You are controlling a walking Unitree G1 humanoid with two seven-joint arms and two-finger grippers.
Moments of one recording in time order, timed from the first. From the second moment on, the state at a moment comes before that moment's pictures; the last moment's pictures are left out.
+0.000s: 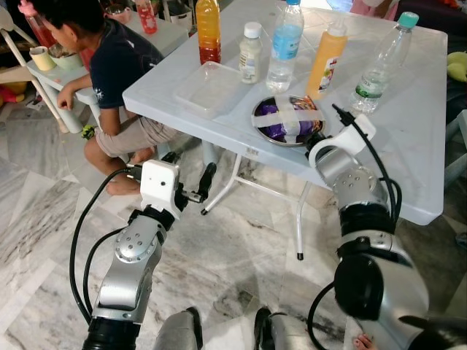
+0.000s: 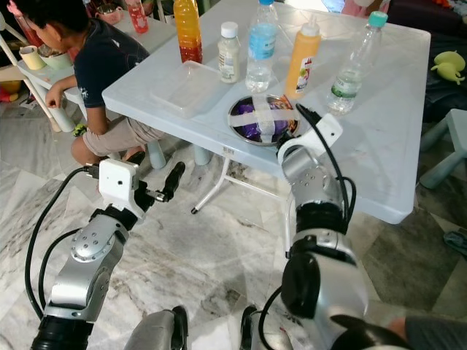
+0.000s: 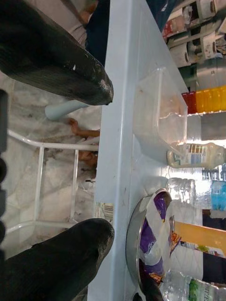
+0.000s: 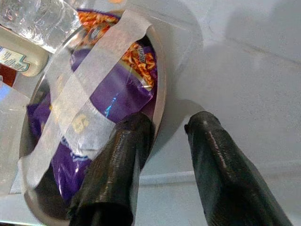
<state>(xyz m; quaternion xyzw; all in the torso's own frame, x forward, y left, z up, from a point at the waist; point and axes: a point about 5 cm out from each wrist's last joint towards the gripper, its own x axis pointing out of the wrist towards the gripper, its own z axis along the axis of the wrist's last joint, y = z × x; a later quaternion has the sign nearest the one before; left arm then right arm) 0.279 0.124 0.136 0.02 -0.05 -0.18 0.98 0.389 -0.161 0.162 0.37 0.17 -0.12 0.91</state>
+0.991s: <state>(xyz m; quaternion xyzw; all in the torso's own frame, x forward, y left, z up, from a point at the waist) 0.279 0.125 0.136 0.03 -0.06 -0.17 0.98 0.370 -0.213 0.163 0.28 0.12 -0.17 0.94</state>
